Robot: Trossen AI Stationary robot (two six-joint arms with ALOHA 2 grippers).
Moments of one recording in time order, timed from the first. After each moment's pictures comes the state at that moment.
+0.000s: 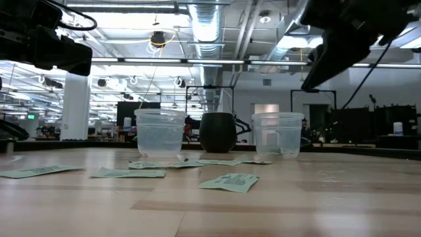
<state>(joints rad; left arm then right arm) 0.00 0.01 0.08 -0.17 0.15 0.14 0.37 1.27 0.75 -0.40 0.37 0.36</state>
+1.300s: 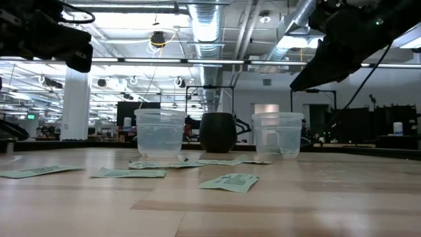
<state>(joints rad) 0.00 0.01 0.07 -0.04 0.19 -0.02 0.42 1.26 0.60 -0.12 0.67 0.43</state>
